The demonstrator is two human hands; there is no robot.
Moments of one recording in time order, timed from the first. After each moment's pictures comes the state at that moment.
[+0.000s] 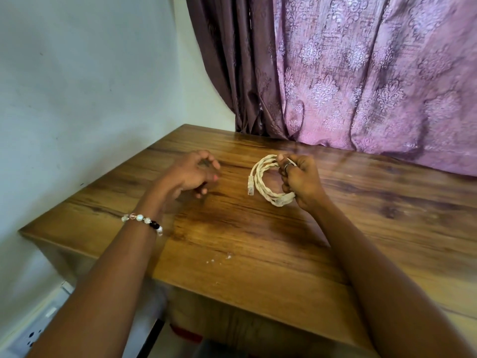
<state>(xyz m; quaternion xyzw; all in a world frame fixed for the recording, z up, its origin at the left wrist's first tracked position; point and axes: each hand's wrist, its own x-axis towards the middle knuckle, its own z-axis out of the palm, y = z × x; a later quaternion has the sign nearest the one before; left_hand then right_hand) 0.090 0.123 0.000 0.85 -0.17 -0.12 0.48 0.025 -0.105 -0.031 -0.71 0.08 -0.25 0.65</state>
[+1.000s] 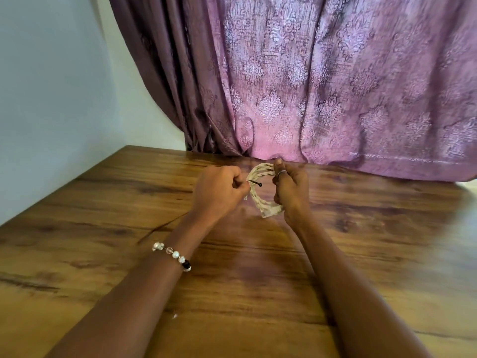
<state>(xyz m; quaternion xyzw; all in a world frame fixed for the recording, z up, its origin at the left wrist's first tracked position) 0.072 -0.022 -0.008 0.81 -0.39 0.24 0.37 0.016 -0.164 -0.021 -0.68 0.18 -0.42 0.58</state>
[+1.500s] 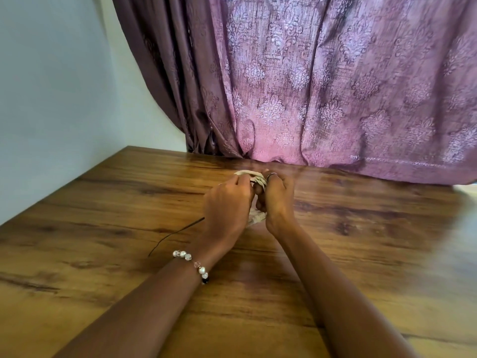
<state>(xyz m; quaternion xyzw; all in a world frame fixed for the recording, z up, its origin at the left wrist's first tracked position) 0.051 -0.036 -0.030 0.81 -0.33 0.42 0.23 0.019 -0.126 -0.017 -0.57 0.20 -0.37 0.70</state>
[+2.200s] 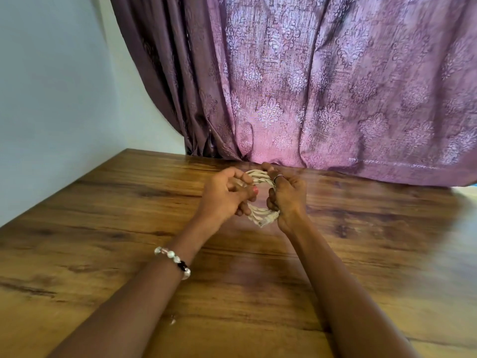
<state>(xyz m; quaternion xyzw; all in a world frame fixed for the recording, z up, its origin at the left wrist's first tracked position) 0.065 -0.030 -0.014 0.66 -0.31 -0.09 0.67 0.012 -0.147 -0.012 -0.58 0.18 -0.37 0.70</state>
